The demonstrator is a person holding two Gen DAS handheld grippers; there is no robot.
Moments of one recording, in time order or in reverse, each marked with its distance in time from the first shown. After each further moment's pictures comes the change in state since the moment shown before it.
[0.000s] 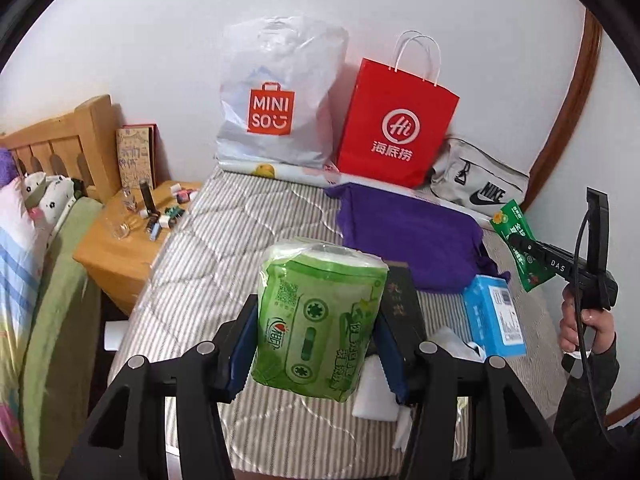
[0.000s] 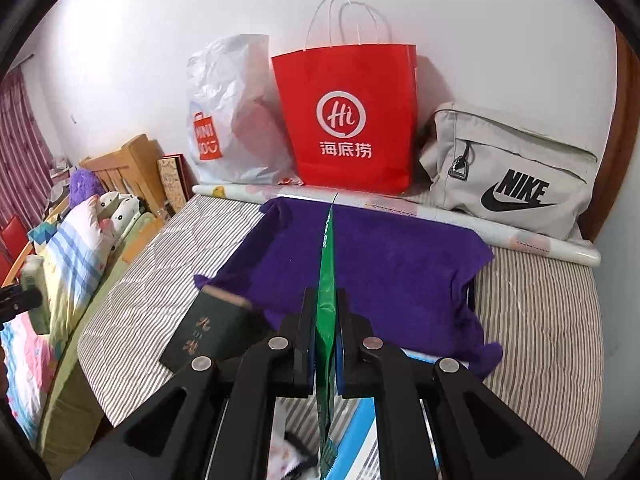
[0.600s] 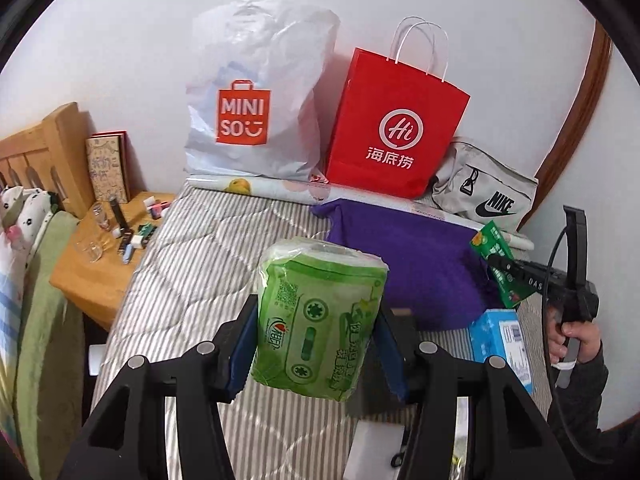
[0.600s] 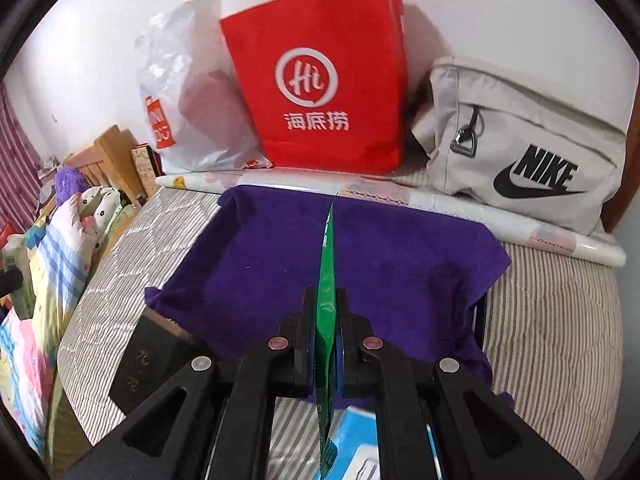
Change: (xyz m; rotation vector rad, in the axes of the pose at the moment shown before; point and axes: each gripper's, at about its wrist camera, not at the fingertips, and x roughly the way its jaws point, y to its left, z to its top) left arm 0.080 -0.014 0.060 0.018 0.036 -0.045; right arm 0.086 -0.041 0.022 0.046 0.105 0.000
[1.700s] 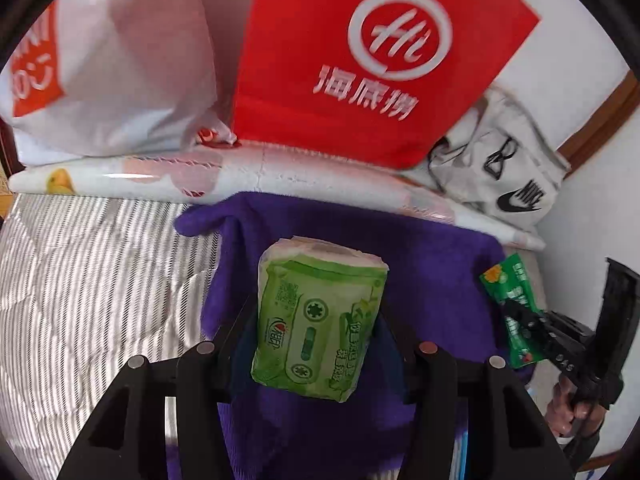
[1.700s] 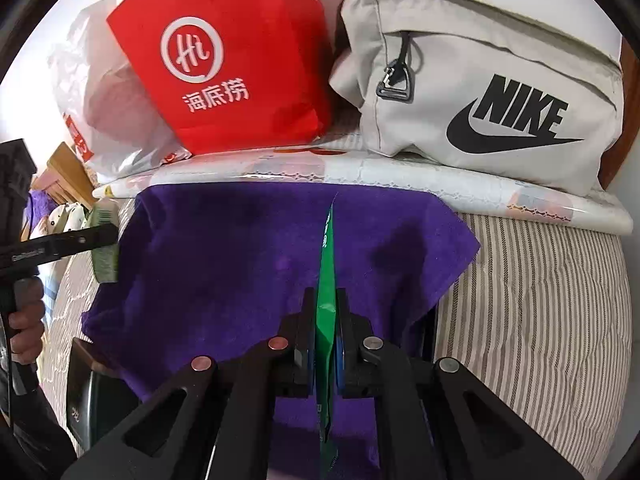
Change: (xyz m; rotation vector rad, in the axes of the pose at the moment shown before) left arm 0.238 -0.068 0.073 -0.003 0.287 -0.148; right arm 0.060 -0.076 0.017 0.126 0.116 -0.074
